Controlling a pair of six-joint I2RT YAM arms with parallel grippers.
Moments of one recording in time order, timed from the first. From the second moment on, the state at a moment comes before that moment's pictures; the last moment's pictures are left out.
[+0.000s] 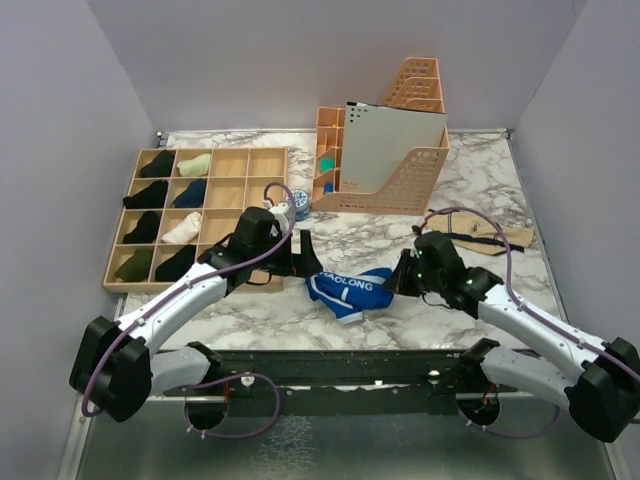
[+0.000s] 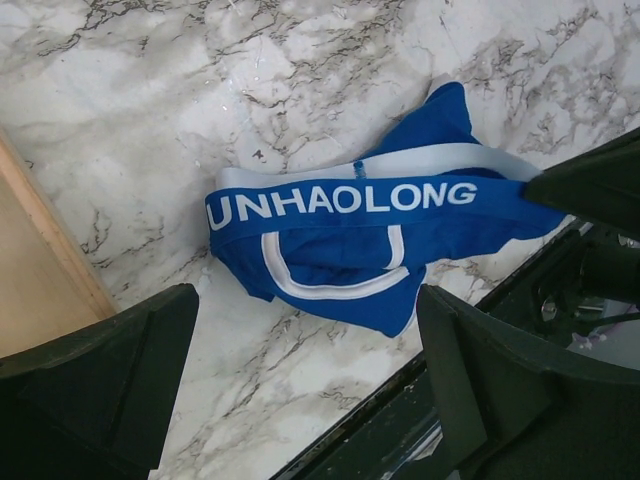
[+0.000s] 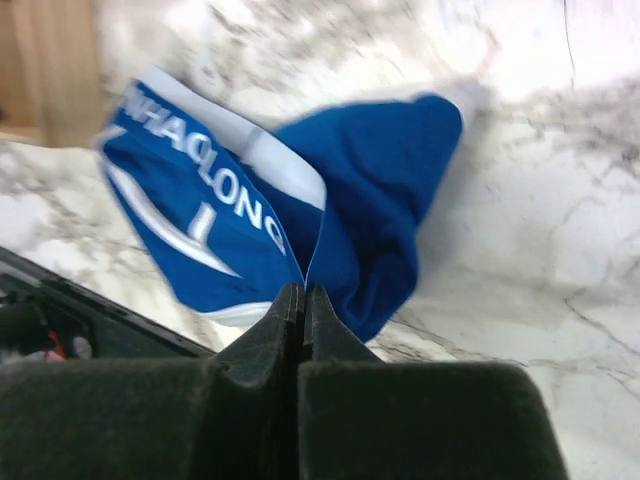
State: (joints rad) left arm -0.55 1.16 0.73 -0.27 0.32 -0.48; right arm 0.63 1.01 0.55 -0.35 -0.07 0.73
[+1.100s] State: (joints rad) left arm -0.68 1.84 1.20 -0.11 0.27 -0.42; right arm 0.61 1.01 0.96 -0.87 0.55 0.62
